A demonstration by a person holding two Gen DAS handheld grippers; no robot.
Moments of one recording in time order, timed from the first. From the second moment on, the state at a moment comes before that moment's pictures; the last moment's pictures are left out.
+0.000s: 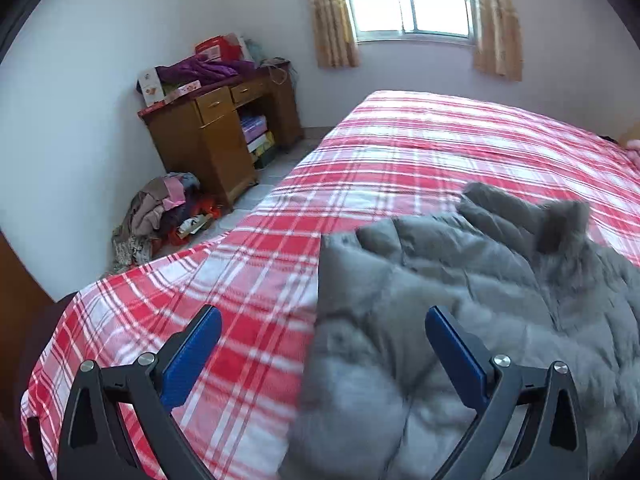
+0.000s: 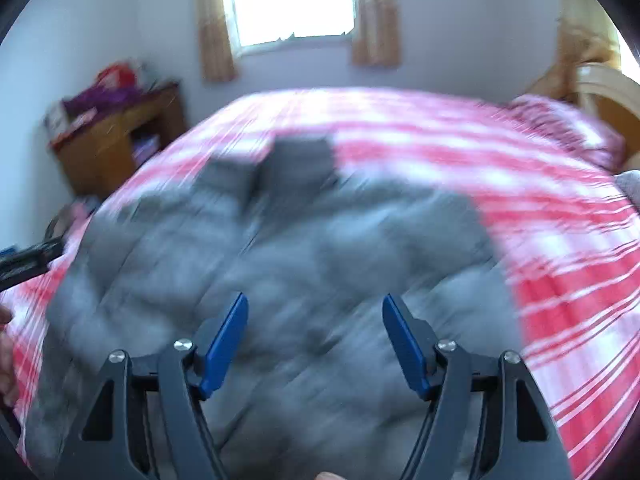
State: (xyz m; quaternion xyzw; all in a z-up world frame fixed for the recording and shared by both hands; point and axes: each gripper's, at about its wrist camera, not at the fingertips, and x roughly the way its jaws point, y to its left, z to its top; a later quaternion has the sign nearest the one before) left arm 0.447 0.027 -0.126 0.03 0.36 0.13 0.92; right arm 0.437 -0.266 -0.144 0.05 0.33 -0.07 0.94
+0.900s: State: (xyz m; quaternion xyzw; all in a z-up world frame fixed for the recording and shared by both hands) left arm 0.499 -0.043 -0.225 0.09 0.40 0.15 0.90; right arm 0.516 -0.350 -0.215 0.03 0.42 -0.15 0.89
